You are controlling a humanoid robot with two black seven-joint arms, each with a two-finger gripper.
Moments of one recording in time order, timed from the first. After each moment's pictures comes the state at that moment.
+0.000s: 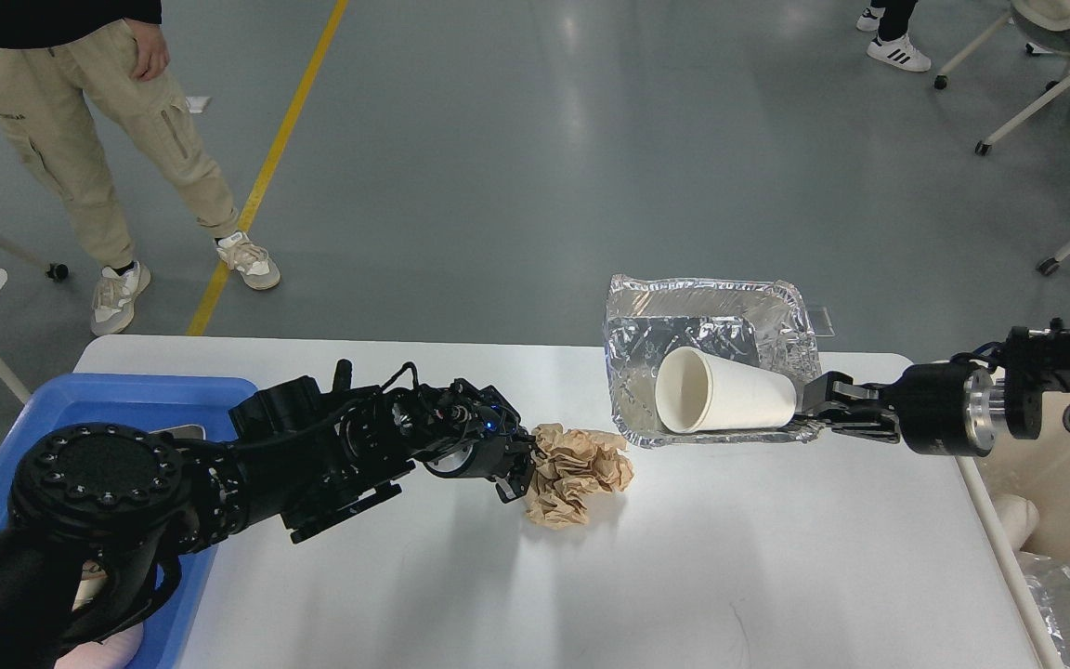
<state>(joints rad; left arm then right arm) -1.08 -0.12 0.29 -0.54 2.01 -0.07 -0.26 1.11 -0.91 -0.15 1.37 -0.76 0.39 0.30</state>
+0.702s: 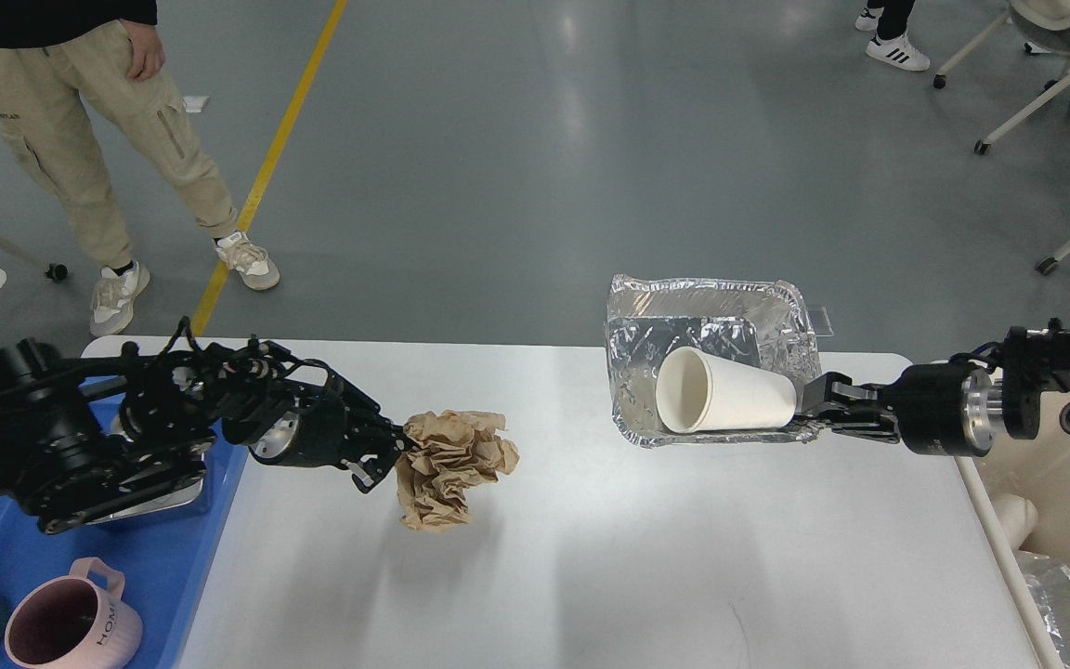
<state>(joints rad) -1.11 0.54 0.16 -1.19 1.87 -0.16 -0.29 1.11 -0.90 -0.15 1.37 -0.76 0.39 0.29</state>
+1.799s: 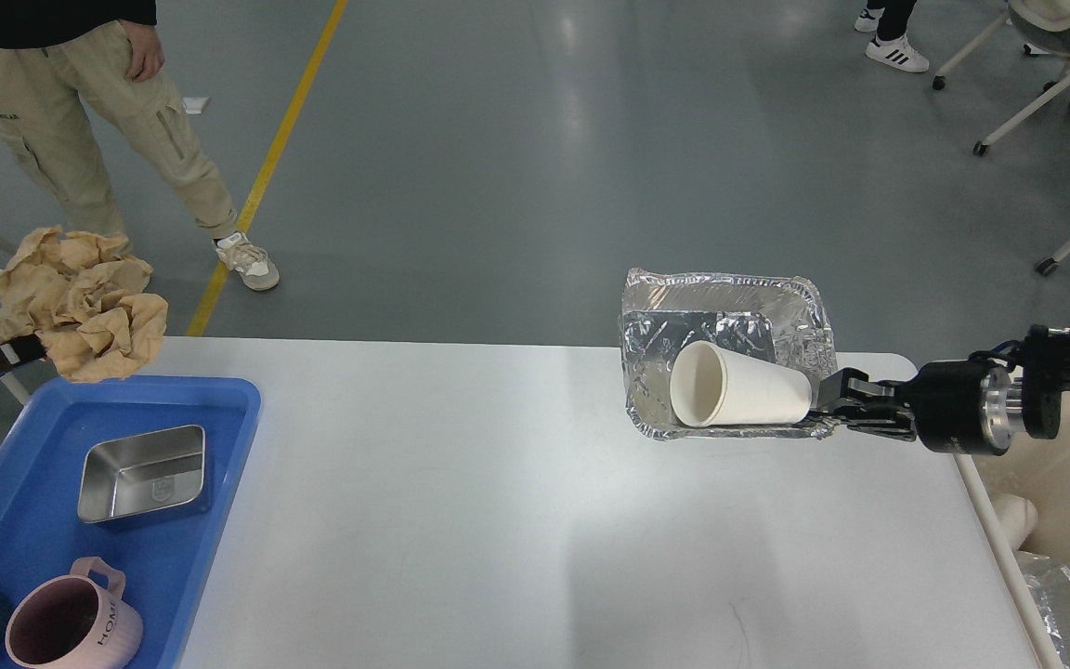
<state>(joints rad) -0.82 1.41 -0.04 -1.50 0.84 -0.03 -0.36 1.11 -0.94 -0.15 1.38 -0.76 0.39 0.29</state>
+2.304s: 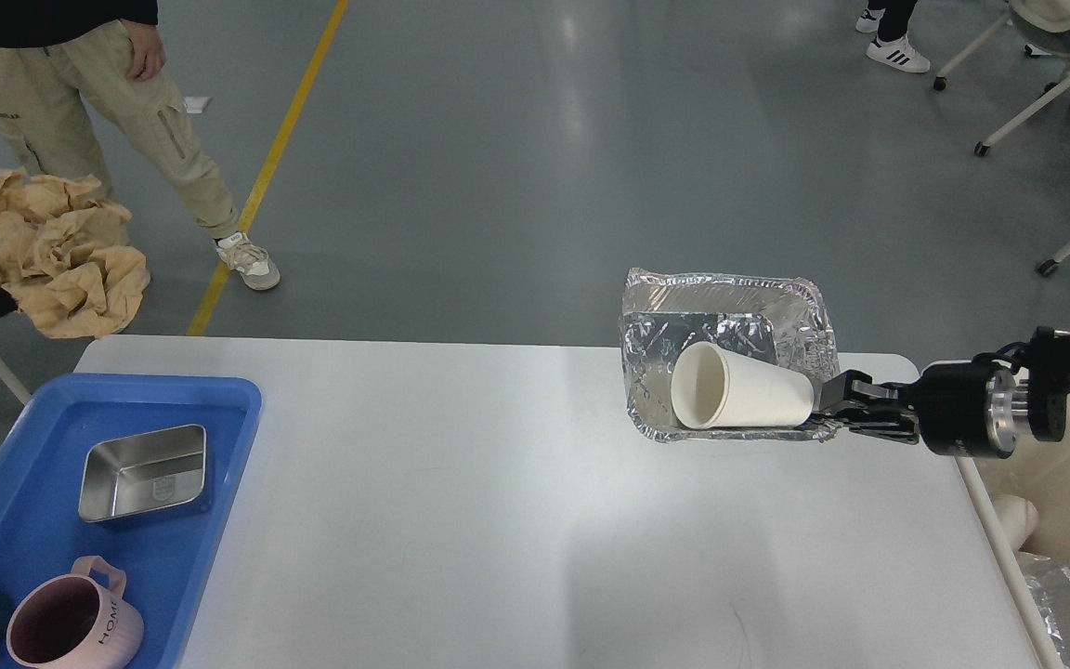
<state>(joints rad) -0.94 1.47 -0.08 -1.50 0.89 -0.08 -0.45 1.11 -0.95 -0.15 1.40 -0.76 0.39 0.29</state>
